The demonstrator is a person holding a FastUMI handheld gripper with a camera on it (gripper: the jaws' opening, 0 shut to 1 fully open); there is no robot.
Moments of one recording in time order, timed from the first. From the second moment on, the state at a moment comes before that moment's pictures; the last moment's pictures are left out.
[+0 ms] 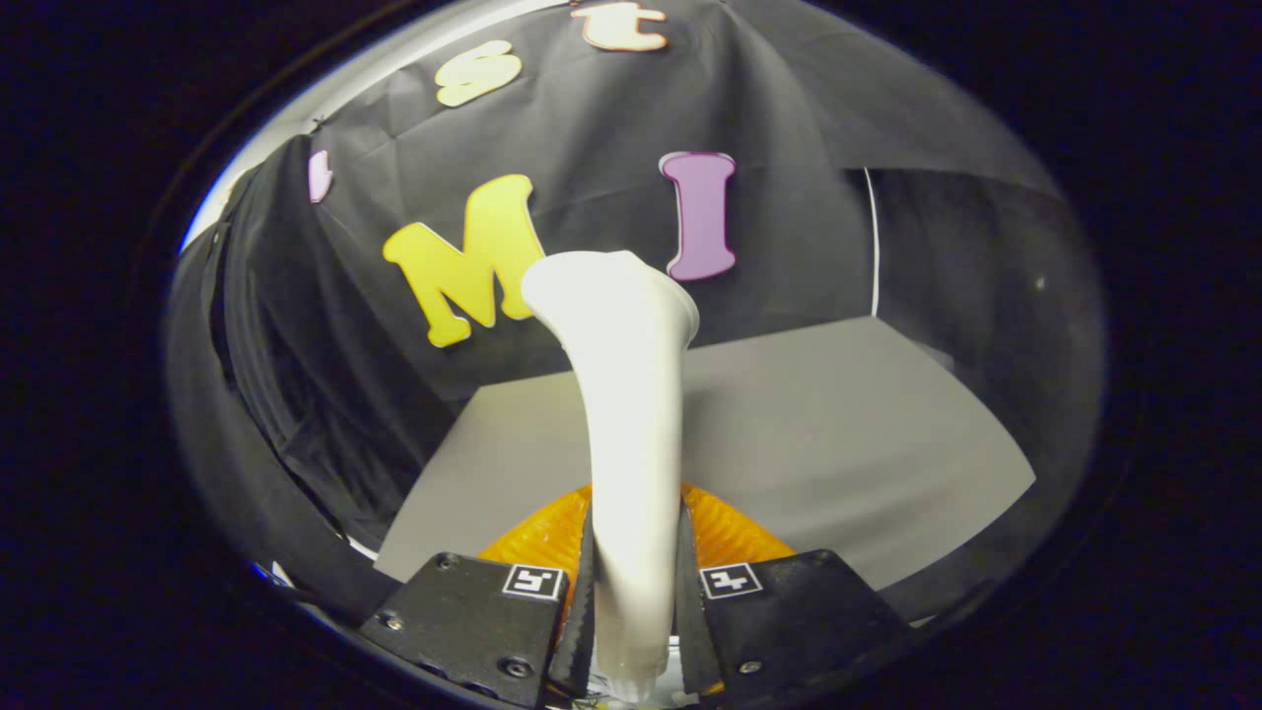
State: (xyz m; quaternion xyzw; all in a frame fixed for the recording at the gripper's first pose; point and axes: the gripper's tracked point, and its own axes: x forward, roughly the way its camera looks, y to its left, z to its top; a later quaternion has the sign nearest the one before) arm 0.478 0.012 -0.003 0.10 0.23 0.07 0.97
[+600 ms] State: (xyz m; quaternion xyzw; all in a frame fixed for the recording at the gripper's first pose) arm 0.390 0.125 0.180 0.06 0.05 0.06 0.99
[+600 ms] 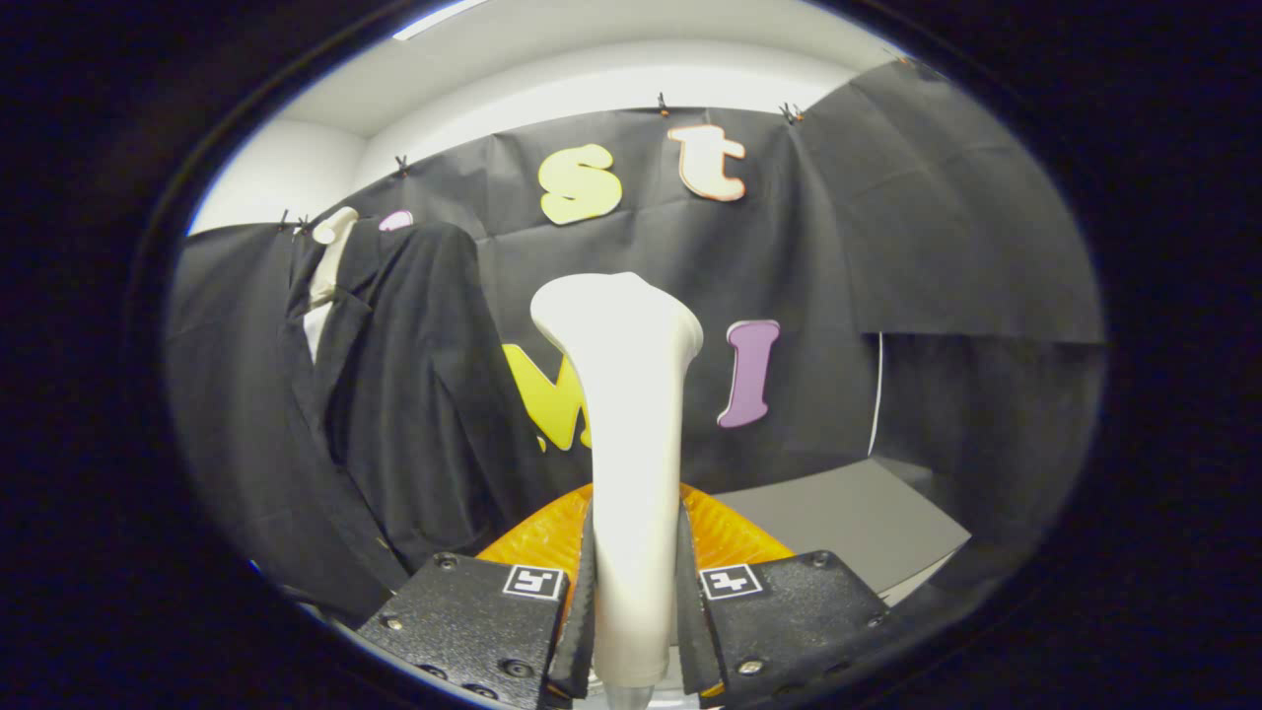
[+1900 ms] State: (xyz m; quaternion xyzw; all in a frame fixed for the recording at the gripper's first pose) arm 0.392 0.361 0.281 0.01 -0.01 0.12 0.99
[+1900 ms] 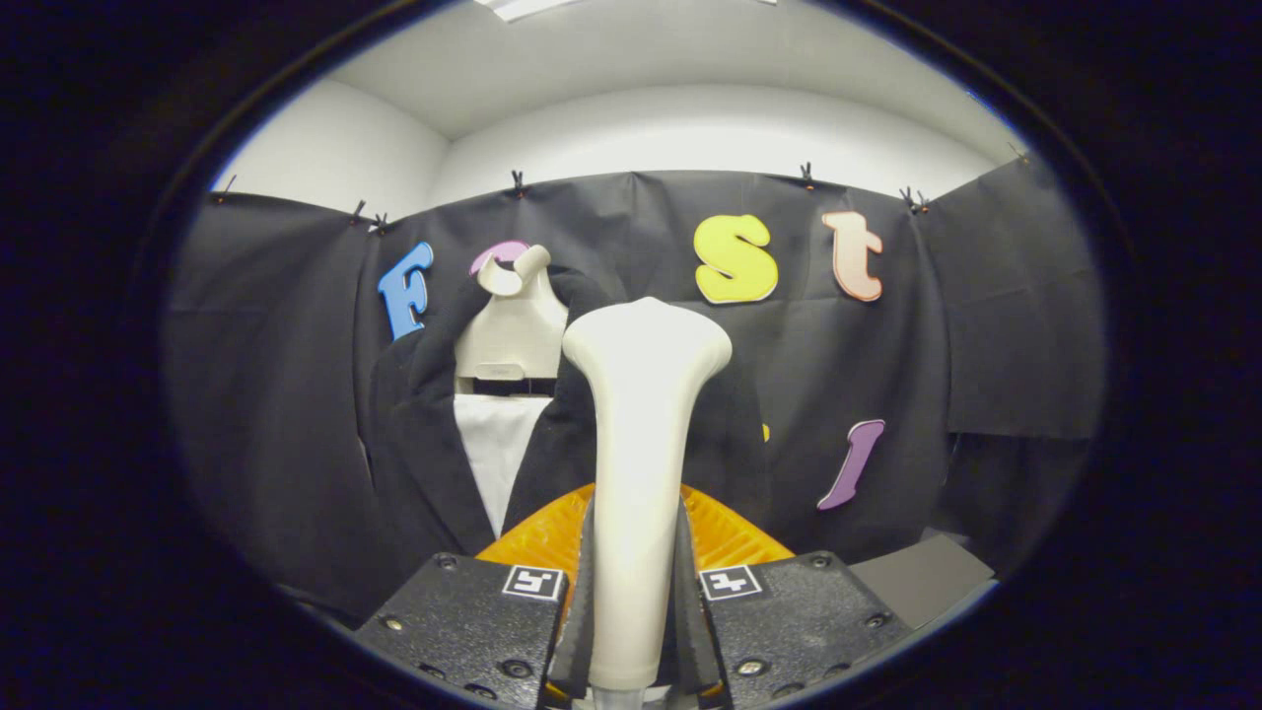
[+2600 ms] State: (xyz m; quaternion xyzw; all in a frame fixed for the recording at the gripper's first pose) arm 0.384 0.359 0.196 -0.01 0.03 0.11 0.99
